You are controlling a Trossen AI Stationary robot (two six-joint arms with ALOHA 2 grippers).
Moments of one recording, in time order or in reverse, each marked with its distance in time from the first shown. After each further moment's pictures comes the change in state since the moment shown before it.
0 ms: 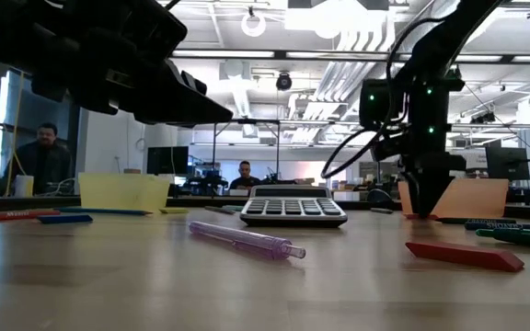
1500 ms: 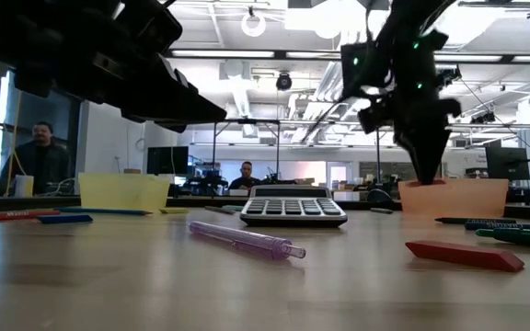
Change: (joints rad) left arm -0.071 0.000 0.000 -0.008 -0.090 -0.133; right arm 0.225 0.031 0.261 -0.373 -0.103 0.304
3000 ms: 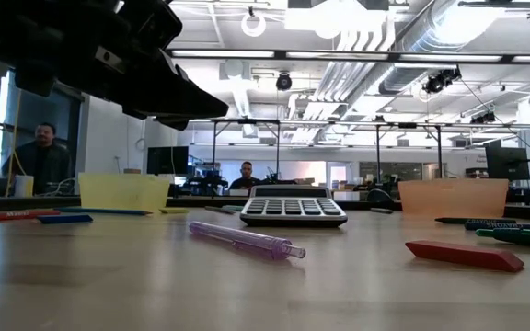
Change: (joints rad) left arm 0.000 0.000 0.000 0.023 0.002 -0.009; right arm 1.238 -0.272 -0.227 0.171 0.069 1.395
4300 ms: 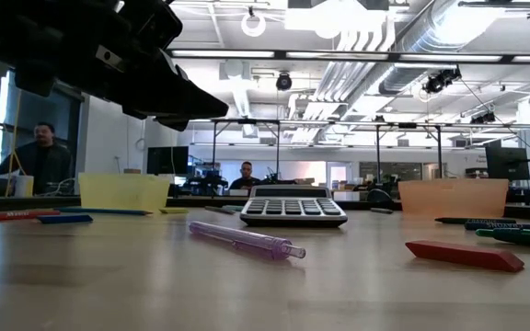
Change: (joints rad) left arm 0.000 0.000 0.000 0.000 -0.001 -0.009; right arm -0.001 0.111 -0.081 0.139 0.034 -0.049
